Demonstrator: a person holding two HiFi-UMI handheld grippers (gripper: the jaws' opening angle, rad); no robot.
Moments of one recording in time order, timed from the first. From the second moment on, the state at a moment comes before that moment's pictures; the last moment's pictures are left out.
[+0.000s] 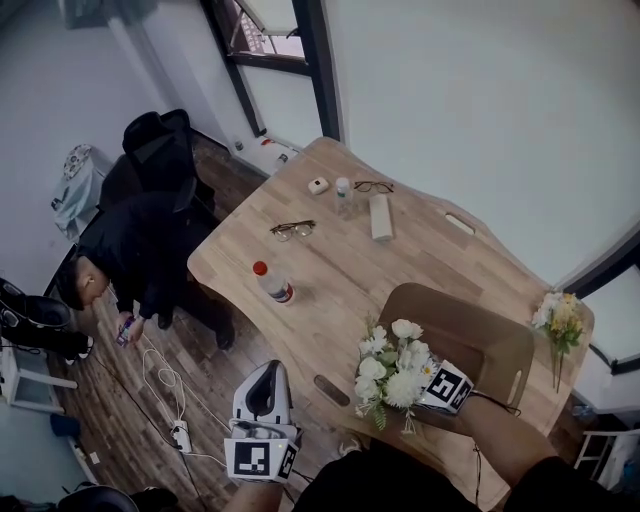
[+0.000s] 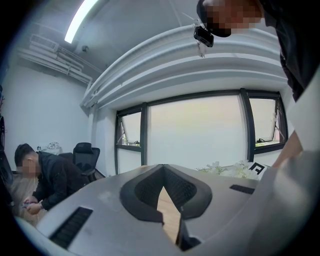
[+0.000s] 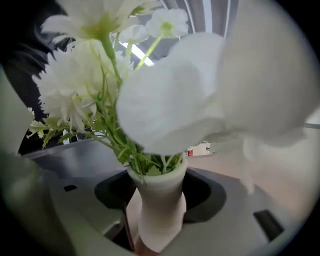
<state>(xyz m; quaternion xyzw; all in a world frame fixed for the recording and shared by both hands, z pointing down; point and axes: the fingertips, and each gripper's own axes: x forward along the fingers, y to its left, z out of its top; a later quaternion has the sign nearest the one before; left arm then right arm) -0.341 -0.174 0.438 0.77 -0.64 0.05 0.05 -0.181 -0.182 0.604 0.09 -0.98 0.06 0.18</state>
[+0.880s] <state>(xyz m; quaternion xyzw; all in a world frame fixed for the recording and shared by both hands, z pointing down) -0.303 -0.183 0.417 0.81 -0.59 0.03 0.03 -0.141 -0.204 0.549 0.21 -0.96 0.08 0.17</state>
